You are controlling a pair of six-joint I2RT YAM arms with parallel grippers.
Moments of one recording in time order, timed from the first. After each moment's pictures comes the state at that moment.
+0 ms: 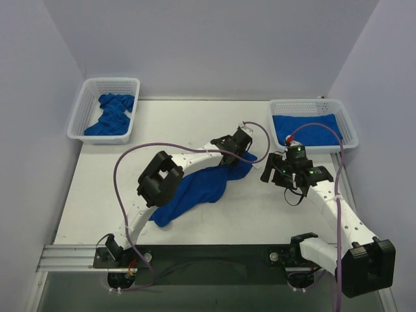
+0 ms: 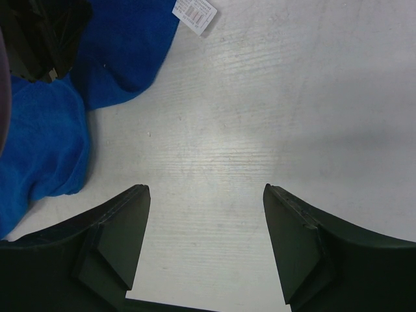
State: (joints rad) left arm -0.89 2.32 1.86 -0.46 -0.39 -0.22; right arm 0.22 1.05 0.75 -0.64 -0.03 0.43
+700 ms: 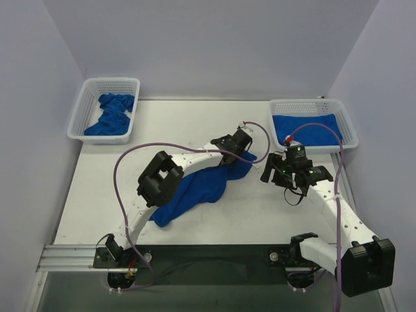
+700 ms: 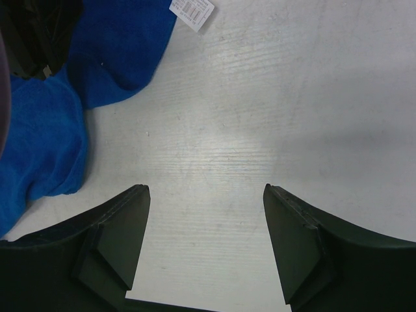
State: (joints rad) left arm -0.89 2.32 1.86 -0.46 -0.42 -0.20; right arm 0.22 1.06 0.75 -0.64 -0.03 0.42
